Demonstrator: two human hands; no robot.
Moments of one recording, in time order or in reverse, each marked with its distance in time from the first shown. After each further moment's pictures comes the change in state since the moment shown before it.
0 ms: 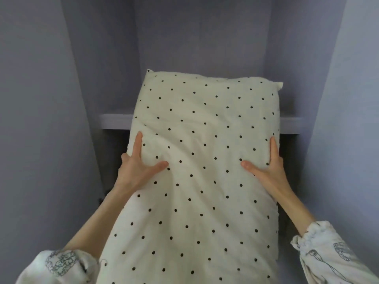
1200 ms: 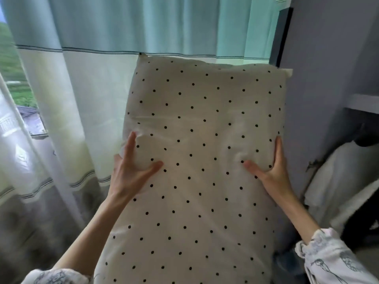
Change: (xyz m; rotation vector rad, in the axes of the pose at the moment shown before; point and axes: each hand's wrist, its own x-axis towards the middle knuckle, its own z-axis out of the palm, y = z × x) left_hand -0.506 -0.086 -0.377 0.382 0.913 -0.332; right_hand -0.377 -0.200 0.239 0.436 -0.913 -0.293
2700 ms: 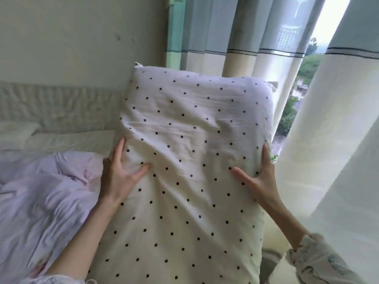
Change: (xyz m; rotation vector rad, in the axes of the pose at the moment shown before) left_hand 0.106 -0.260 -0.230 0.753 1.361 -0.634; right_hand 0.153 -0.124 0.772 0.627 -1.368 -0.540
